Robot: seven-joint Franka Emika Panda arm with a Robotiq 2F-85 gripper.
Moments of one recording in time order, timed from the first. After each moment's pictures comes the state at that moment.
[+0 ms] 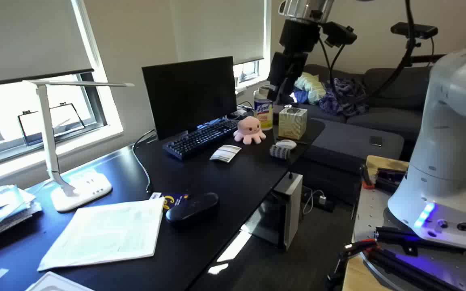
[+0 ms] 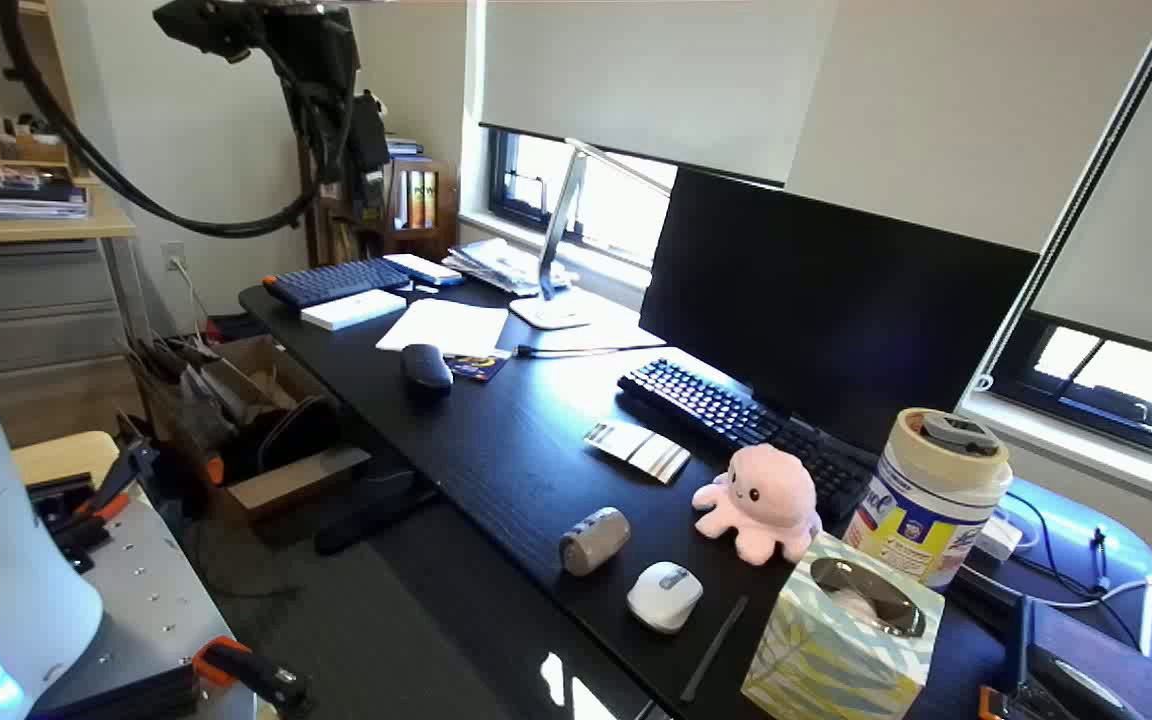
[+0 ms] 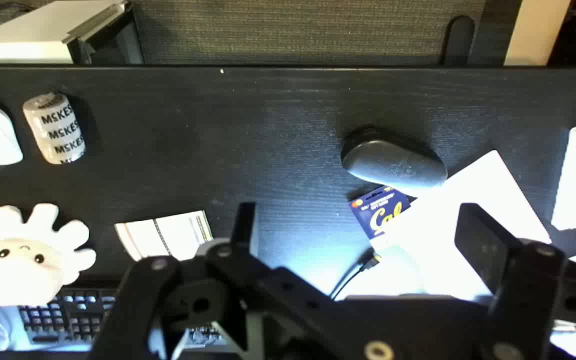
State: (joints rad) arm 0.11 -0.82 0.16 -2.80 0.14 2.25 0.23
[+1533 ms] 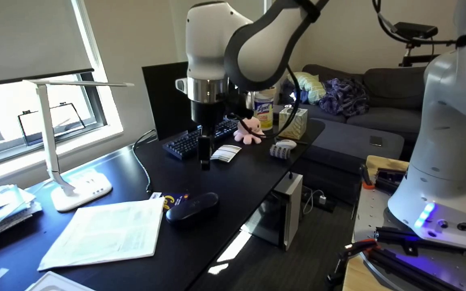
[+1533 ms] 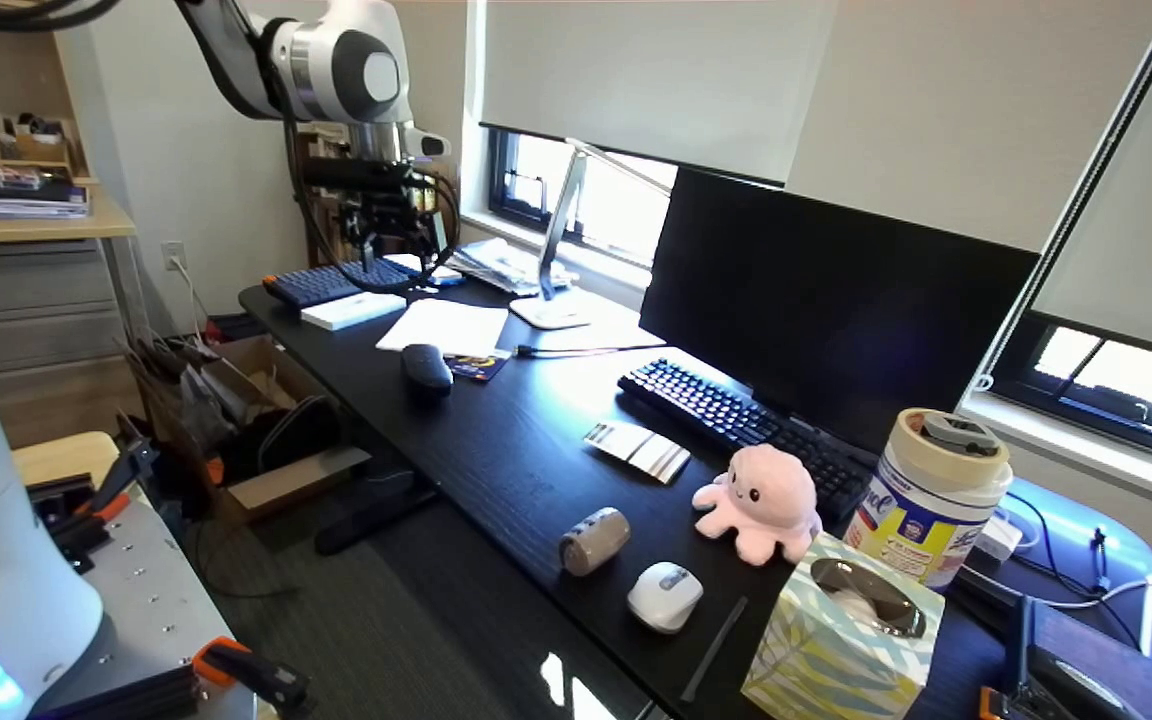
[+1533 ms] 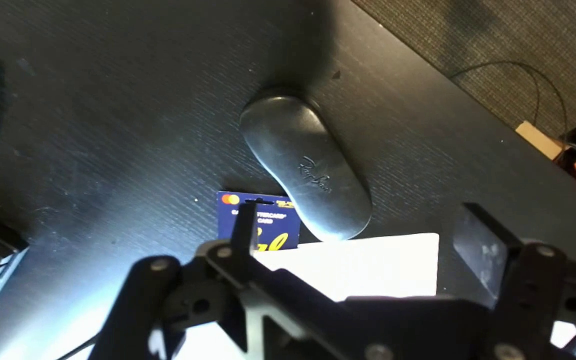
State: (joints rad) arm 0.22 0.09 0.23 -2.33 -0.14 2.53 0.03
